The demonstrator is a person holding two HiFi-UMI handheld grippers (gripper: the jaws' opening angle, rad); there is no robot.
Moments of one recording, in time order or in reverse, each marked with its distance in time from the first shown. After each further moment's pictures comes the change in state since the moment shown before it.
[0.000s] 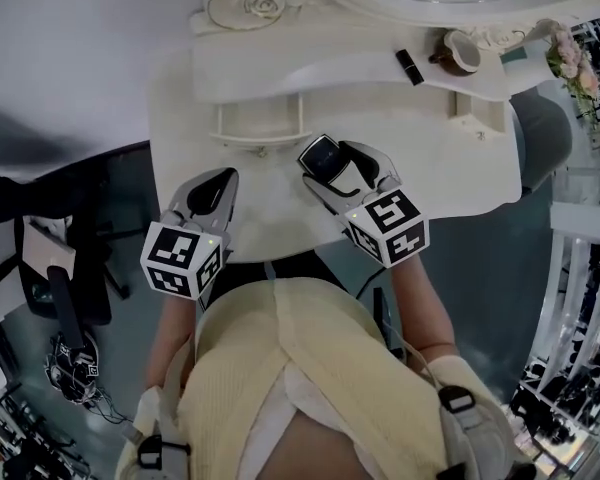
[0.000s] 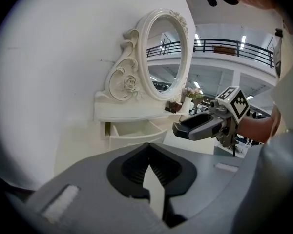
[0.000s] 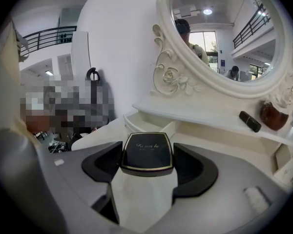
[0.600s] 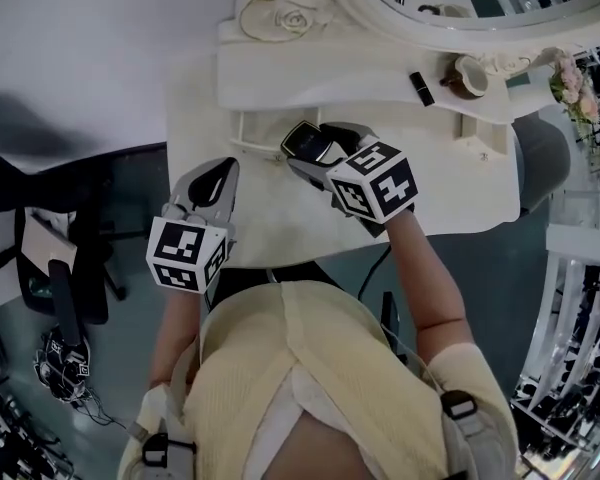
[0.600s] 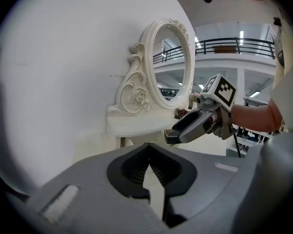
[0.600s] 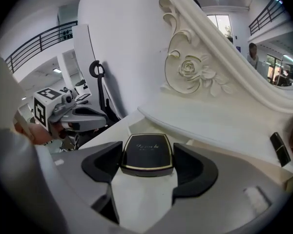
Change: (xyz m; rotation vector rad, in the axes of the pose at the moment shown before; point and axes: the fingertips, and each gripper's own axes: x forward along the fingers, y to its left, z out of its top) left arm -0.014 0.032 0.028 0.042 -0.097 0.100; right arm 0.056 0.014 0.049 -0.019 0.165 0.141
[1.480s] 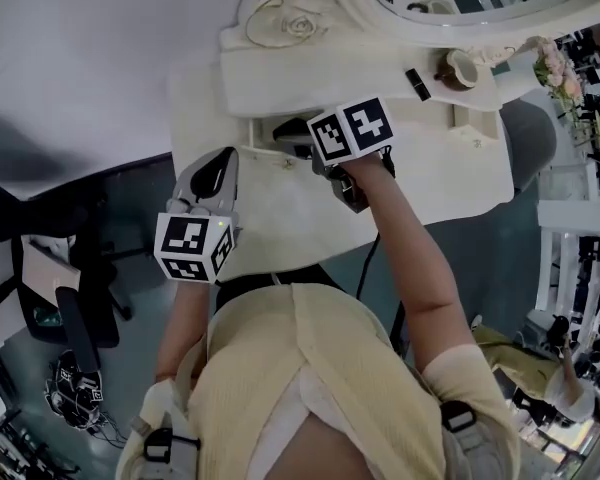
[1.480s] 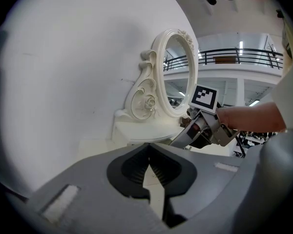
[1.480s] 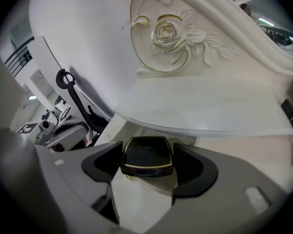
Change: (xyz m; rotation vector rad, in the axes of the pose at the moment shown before) left arm 0.008 0.040 0.009 -0.048 -0.102 -0.021; right arm 0.054 -0.023 0.010 0.349 0.165 -0.077
